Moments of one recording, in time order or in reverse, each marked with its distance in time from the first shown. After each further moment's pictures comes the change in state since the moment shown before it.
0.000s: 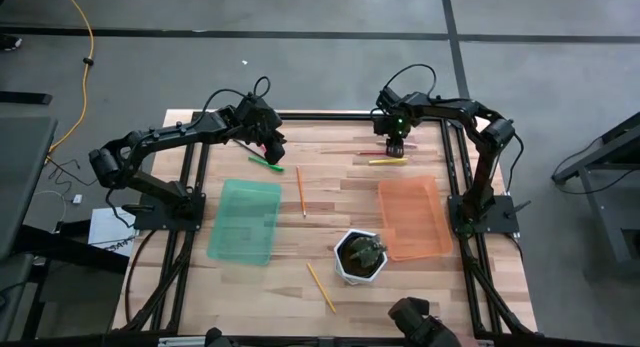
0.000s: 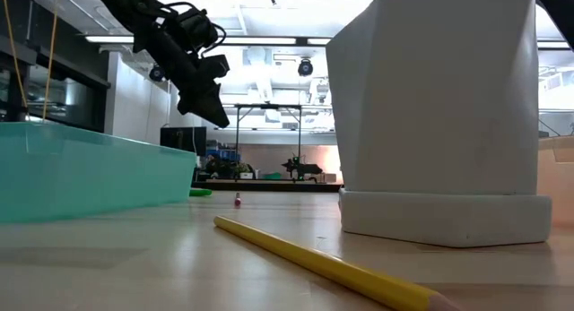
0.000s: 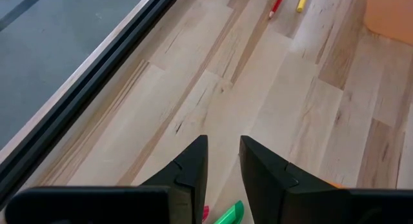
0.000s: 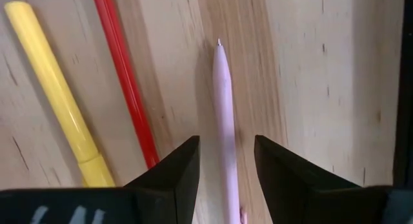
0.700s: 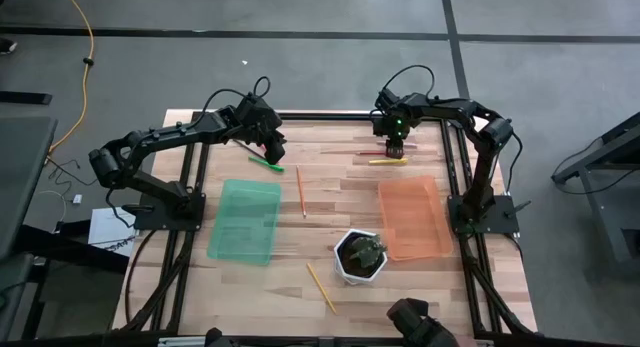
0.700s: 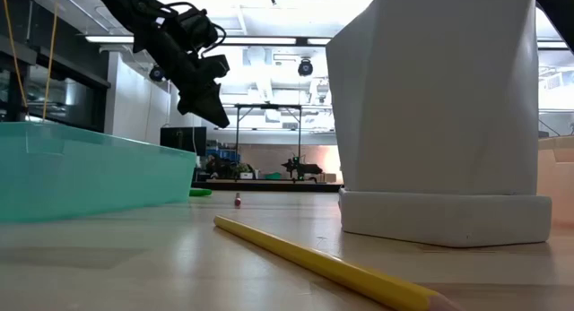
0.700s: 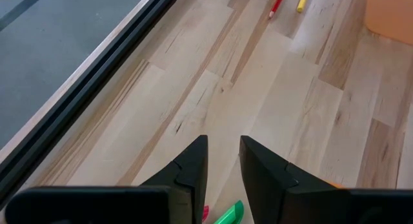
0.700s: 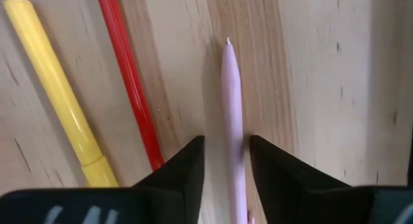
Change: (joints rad) left arm 0.000 0.000 0.000 0.000 0.000 -0.002; right arm 0.007 0.015 0.001 -0.003 0.003 0.006
